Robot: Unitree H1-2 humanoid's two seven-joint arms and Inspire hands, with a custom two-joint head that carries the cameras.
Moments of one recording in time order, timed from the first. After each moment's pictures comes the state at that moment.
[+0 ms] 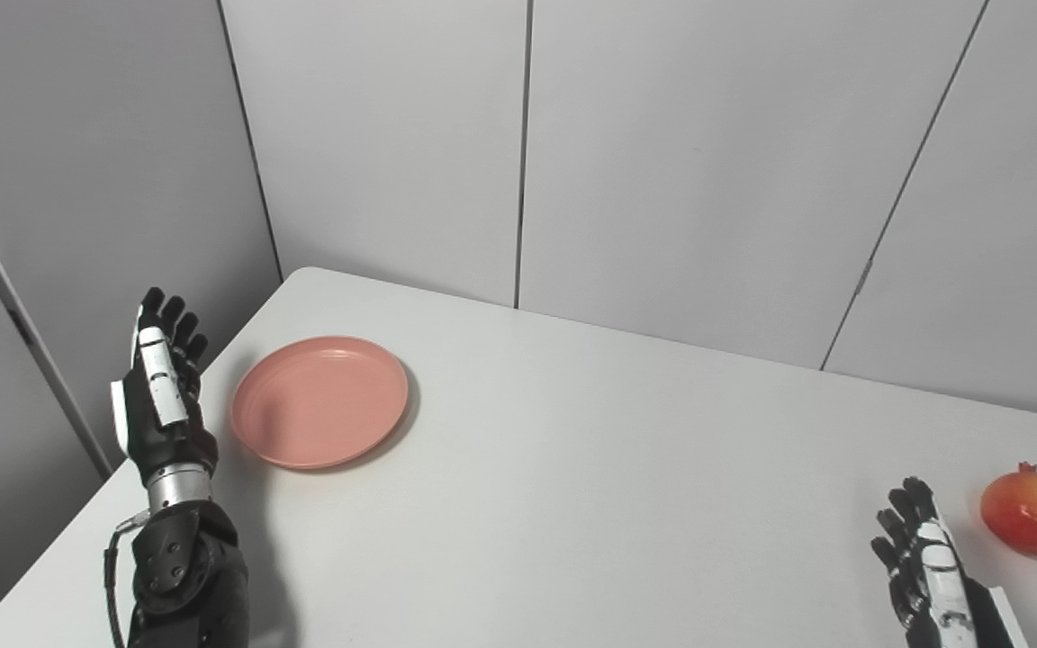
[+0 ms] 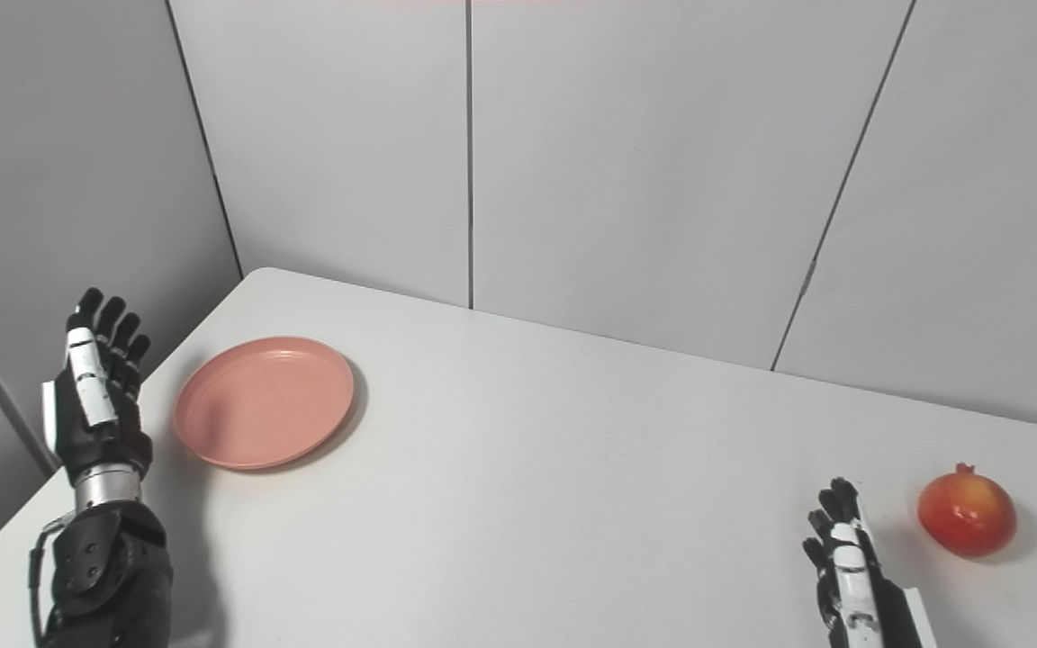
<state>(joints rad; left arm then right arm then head) -0.25 0.17 0.53 0.10 -0.31 -0.11 0.22 -0.02 -0.07 0.00 -0.29 0.12 0.23 0.10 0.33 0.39</state>
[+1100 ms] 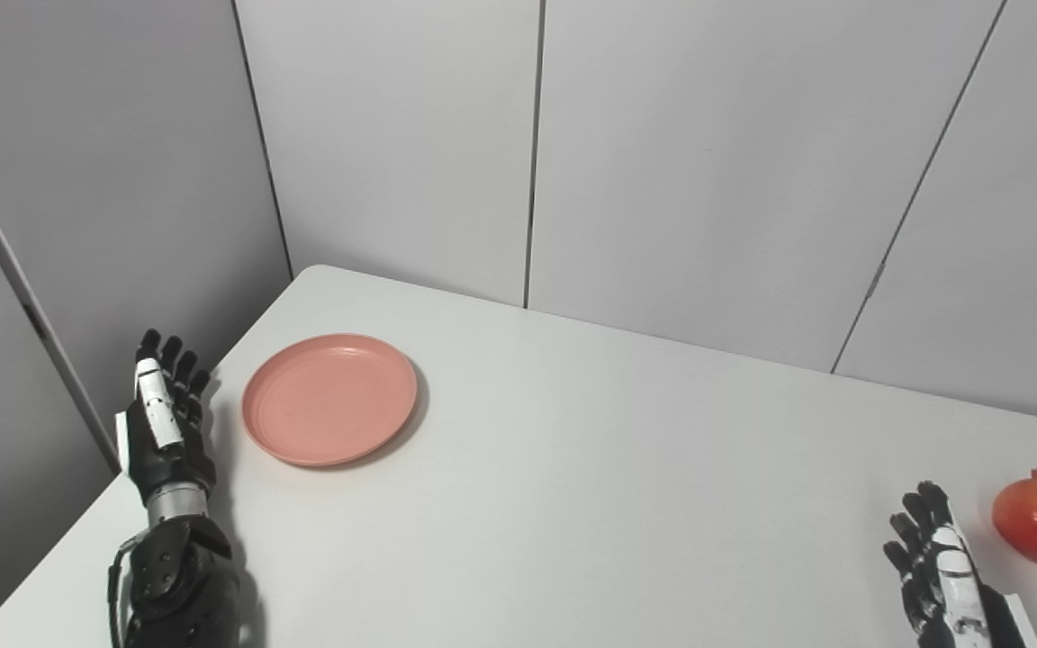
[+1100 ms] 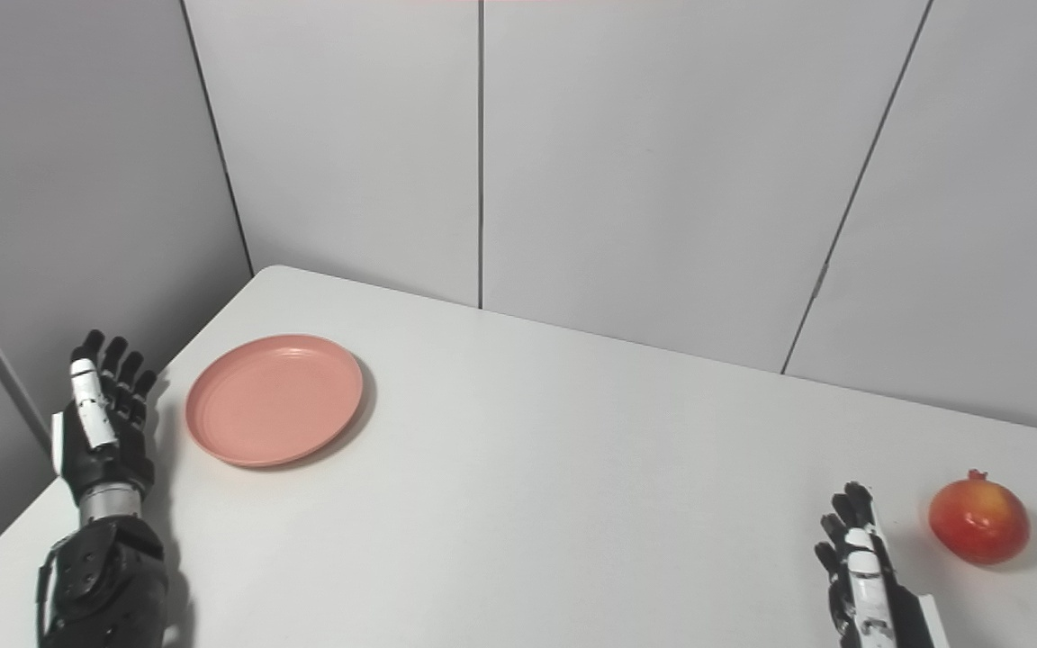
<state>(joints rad) -0.26 0.23 0.52 0.30 -0.41 -0.19 0.17 -0.02 -0.07 -0.01 -0.29 0.13 0.23 0.10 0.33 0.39</state>
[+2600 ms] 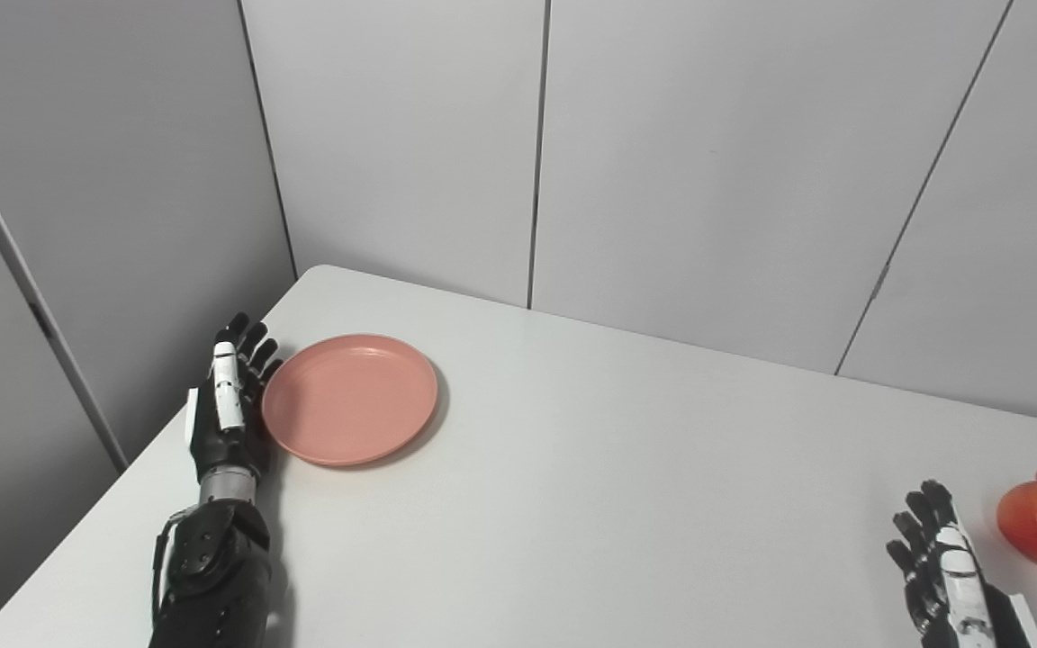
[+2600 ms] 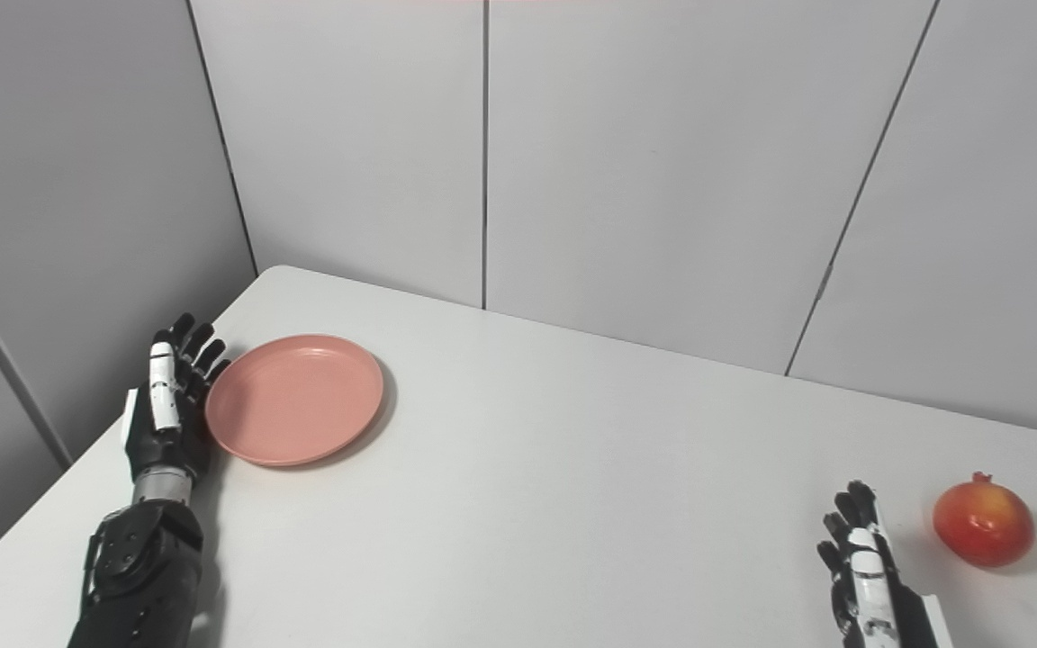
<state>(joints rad) -0.29 0.24 0.40 0.34 -0.41 -0.14 0.09 -0.02 -0.07 -0.01 -0.30 0.13 0.24 0.10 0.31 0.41</state>
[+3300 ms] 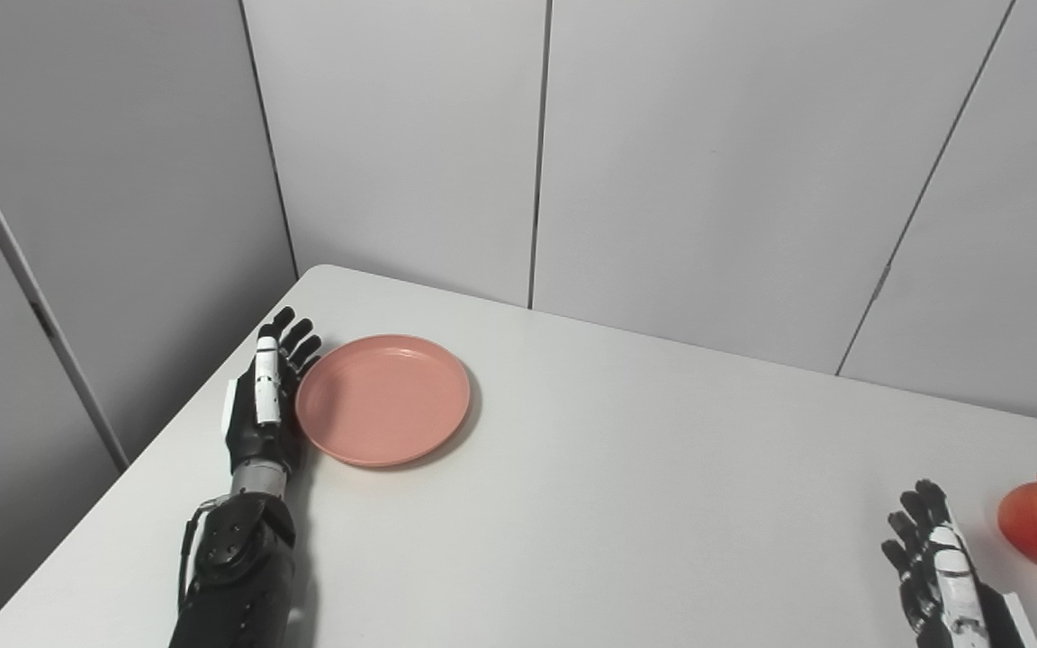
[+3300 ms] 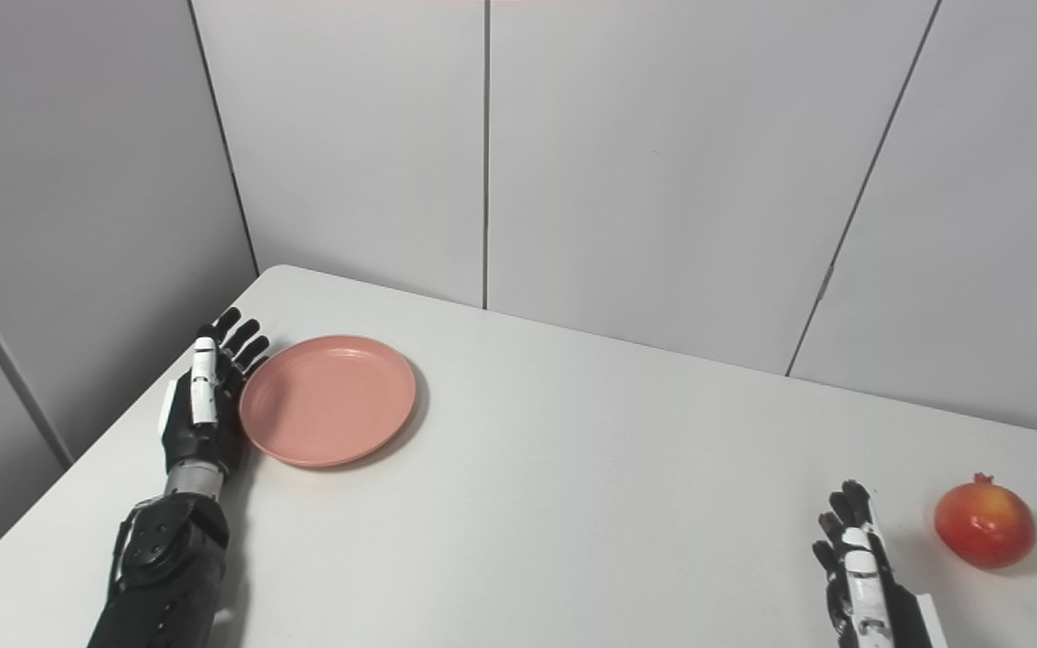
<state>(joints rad) -0.31 0.21 0.34 0.33 -0.36 -0.11 0.07 -0.02 -0.07 0.00 -0.30 0.12 0.24 0.10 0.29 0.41</state>
